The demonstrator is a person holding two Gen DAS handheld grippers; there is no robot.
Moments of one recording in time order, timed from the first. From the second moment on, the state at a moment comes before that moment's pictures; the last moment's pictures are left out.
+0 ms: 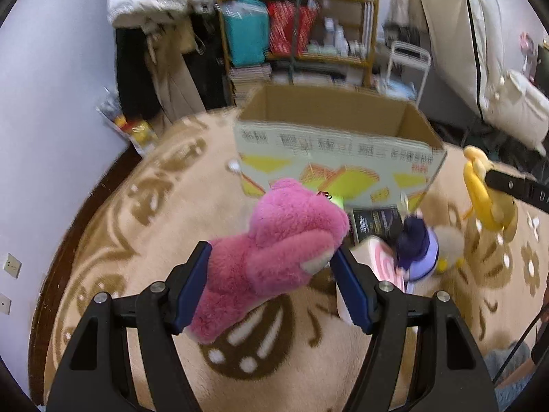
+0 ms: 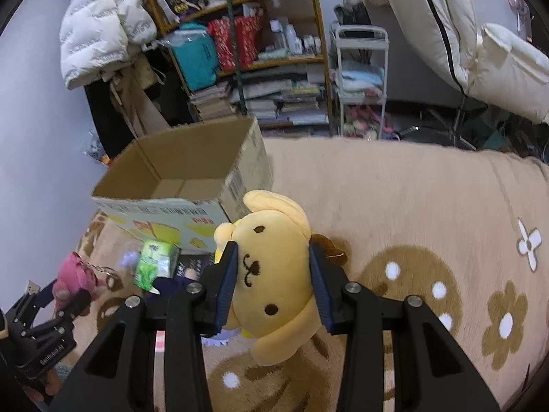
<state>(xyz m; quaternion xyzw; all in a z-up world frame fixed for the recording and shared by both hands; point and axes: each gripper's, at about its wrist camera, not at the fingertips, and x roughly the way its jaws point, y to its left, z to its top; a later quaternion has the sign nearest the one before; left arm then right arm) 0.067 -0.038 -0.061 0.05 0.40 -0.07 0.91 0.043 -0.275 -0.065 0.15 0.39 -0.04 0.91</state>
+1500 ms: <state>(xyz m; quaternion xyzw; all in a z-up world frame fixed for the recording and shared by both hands) 0.166 -0.088 0.014 0.11 0.23 -0.09 0.96 0.122 -0.237 0.018 0.11 0.24 0.02 0.97</state>
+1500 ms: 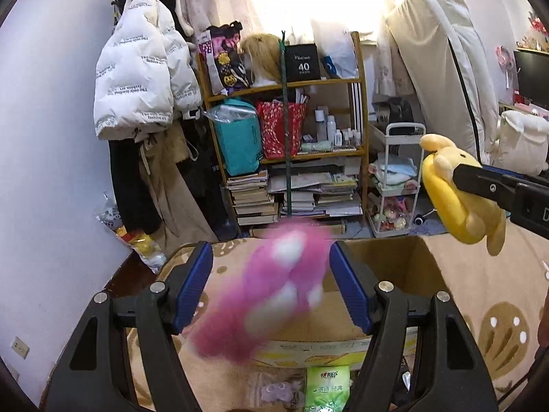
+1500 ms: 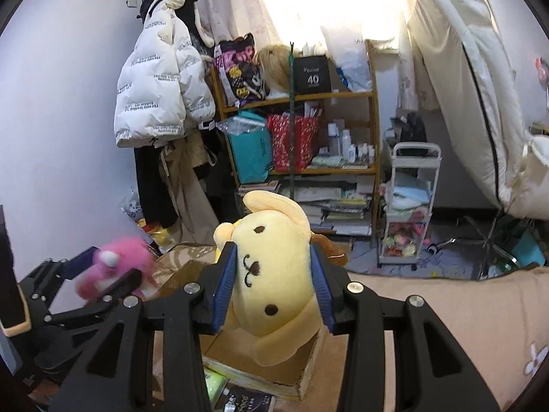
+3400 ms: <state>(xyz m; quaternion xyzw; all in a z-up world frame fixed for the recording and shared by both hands) 0.132 -0.019 -0.027 0.11 0.39 -0.03 0.91 0.085 -0.227 -0.040 0.13 0.36 0.04 0.92</state>
